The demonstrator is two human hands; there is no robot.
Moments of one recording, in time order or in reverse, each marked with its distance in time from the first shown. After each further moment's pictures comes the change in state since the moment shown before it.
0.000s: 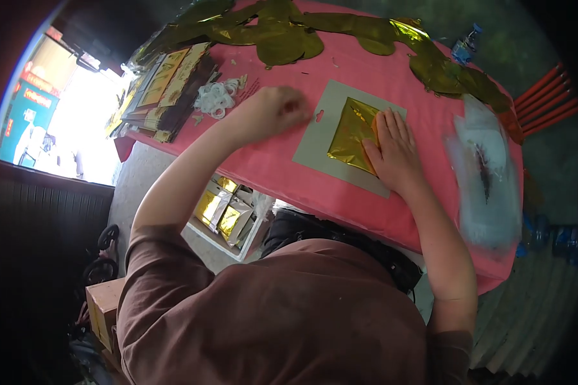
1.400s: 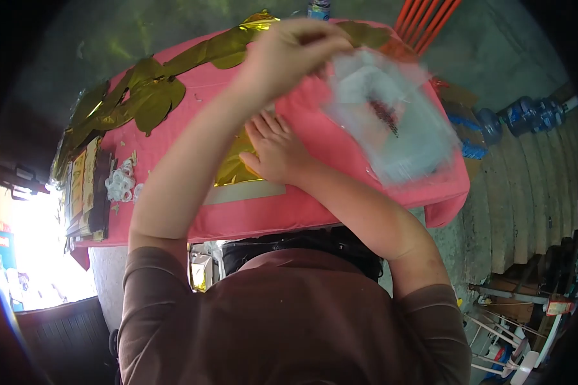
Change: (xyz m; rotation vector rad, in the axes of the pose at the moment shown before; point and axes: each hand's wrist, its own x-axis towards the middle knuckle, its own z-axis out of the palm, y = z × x) left_hand 0.151 0.178 0.037 -0.780 0.138 0.510; right_hand -0.004 0.004 0.017 0.106 0.356 -0.098
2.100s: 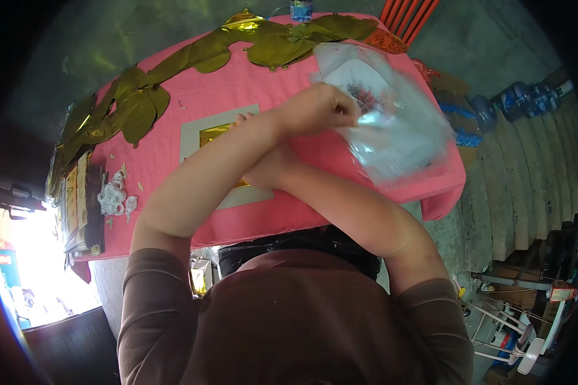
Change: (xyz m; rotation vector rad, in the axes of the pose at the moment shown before) left_hand -0.008 -0.084 0.063 0.166 -0.545 0.135; right_hand 0.001 0.006 0.013 0.091 0.024 -0.077
